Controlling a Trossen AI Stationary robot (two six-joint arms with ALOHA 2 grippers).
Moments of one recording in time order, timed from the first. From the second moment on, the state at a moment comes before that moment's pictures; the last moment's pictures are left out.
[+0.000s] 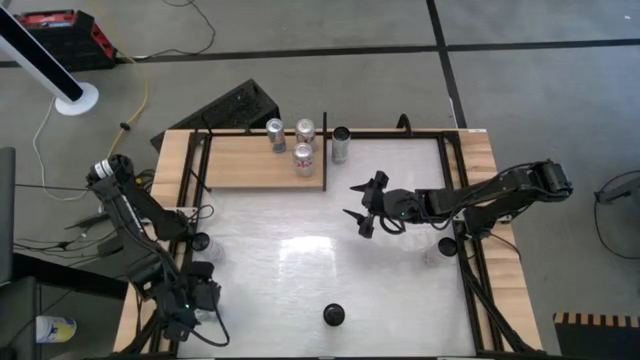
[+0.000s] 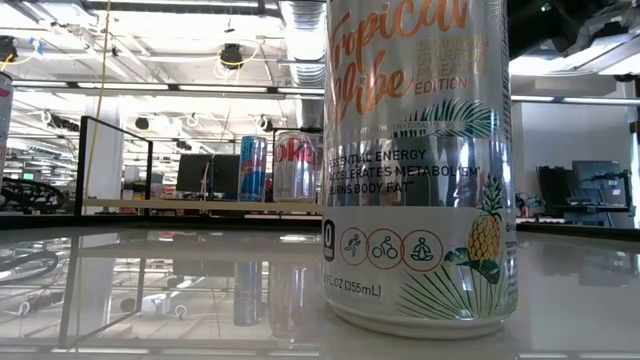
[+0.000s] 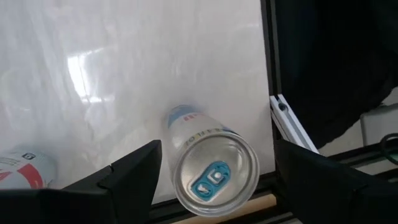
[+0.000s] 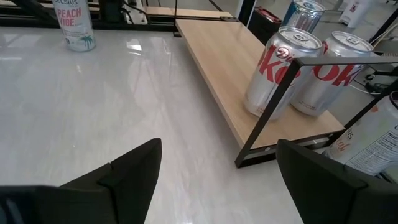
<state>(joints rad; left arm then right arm) -0.99 1.29 1.10 -0.93 0.01 -0.88 0.08 1.30 0.68 0.19 0.45 0.03</state>
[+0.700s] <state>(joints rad) -1.01 1.29 1.04 -0.90 -0.01 -0.92 0.08 1.30 0.68 0.19 0.45 0.03</state>
